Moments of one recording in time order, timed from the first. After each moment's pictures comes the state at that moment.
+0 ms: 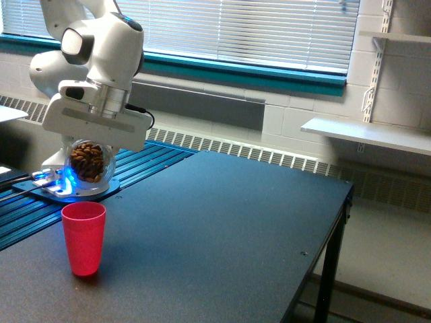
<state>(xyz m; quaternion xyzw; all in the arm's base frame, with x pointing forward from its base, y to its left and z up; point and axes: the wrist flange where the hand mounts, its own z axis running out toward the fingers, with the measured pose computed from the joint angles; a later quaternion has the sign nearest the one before) 0.260 -0.216 0.308 0.70 -0.70 0.01 0.14</state>
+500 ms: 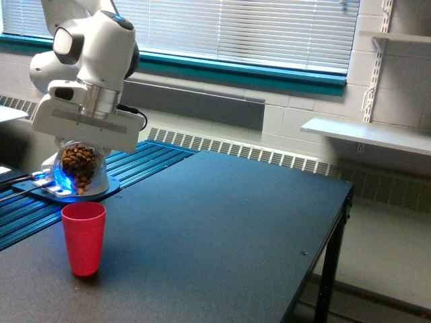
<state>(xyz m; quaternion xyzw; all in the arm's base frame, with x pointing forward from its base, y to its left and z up) 0.254 -0.235 0.308 0.69 -0.71 0.01 0.14</state>
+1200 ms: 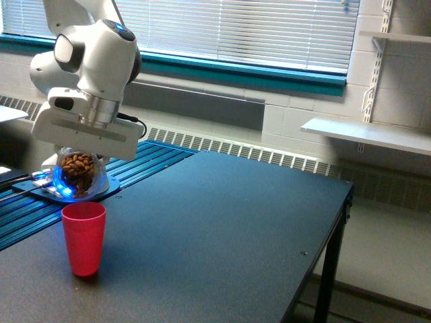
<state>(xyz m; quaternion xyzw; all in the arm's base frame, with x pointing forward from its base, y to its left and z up) 0.258 -0.239 0.293 0.69 -0.70 -0.03 0.14</state>
